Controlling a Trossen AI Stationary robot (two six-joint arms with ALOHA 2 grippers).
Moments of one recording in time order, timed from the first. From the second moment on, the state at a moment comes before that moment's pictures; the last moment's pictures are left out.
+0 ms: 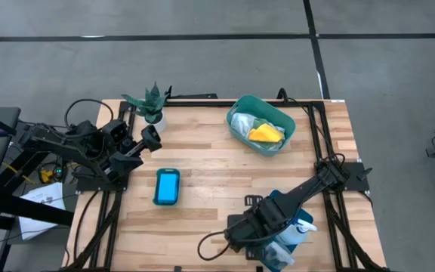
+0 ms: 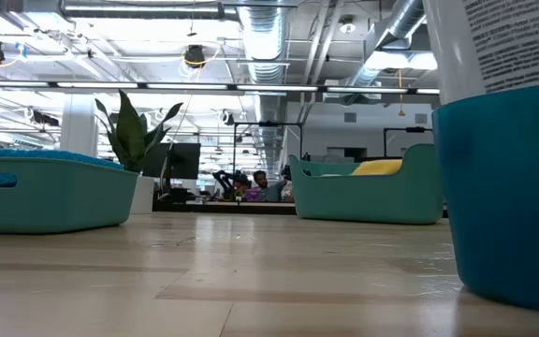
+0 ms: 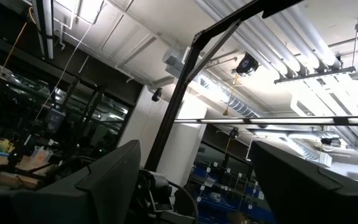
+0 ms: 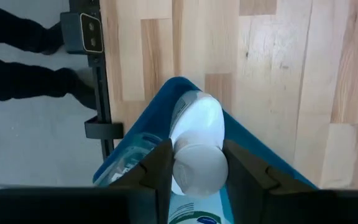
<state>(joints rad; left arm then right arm) -0.24 0.82 0.76 0.69 0.08 -0.47 0.57 2.17 2.33 -1.57 0.00 0.57</state>
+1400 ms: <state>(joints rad) -0.24 0.82 0.76 0.68 0.08 -0.47 0.60 2.16 2.21 -1.54 0.00 0.65</state>
